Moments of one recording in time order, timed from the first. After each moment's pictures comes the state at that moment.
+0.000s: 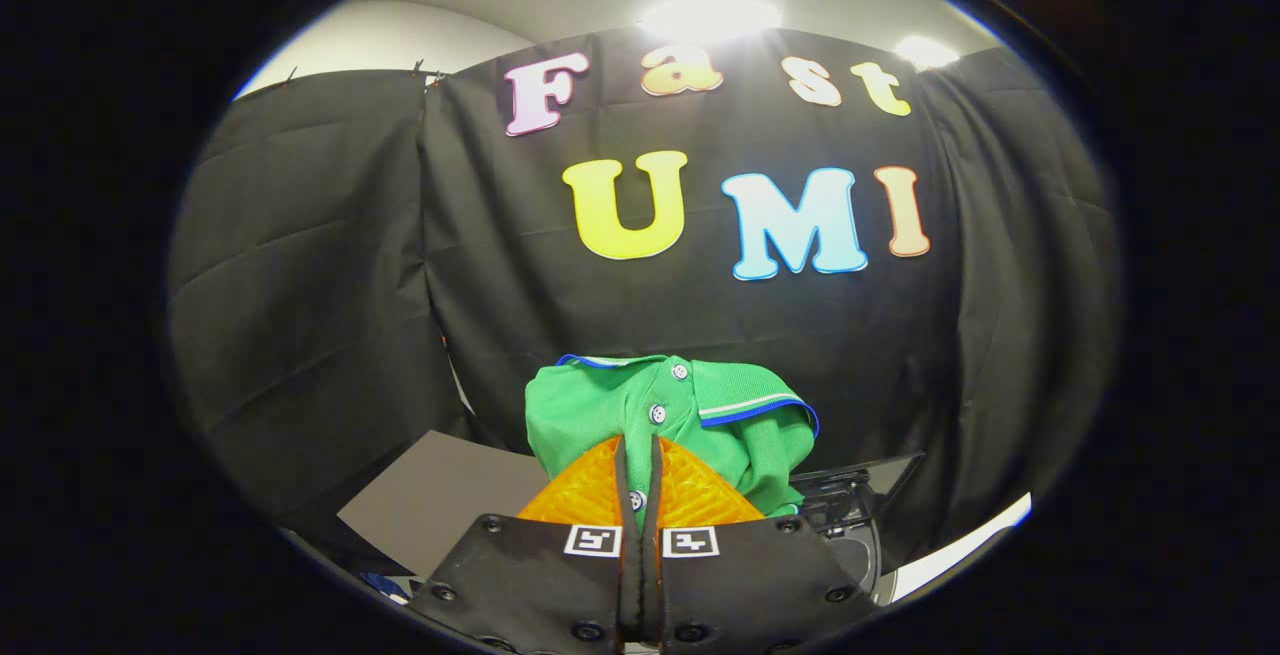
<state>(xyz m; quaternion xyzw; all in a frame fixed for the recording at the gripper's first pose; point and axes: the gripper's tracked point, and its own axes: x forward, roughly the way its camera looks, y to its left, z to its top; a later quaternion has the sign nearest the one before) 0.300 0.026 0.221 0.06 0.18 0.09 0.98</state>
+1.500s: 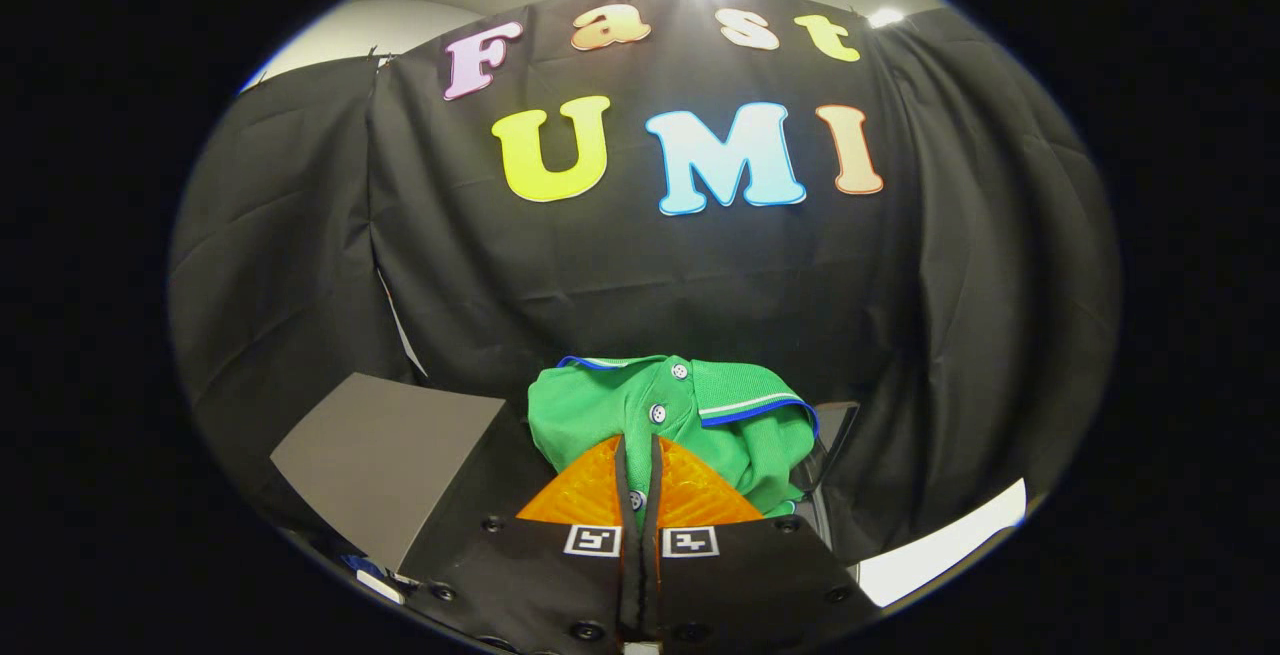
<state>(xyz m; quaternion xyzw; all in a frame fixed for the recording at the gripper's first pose) 0.306 -0.095 0.103 0.07 0.24 0.08 0.97</state>
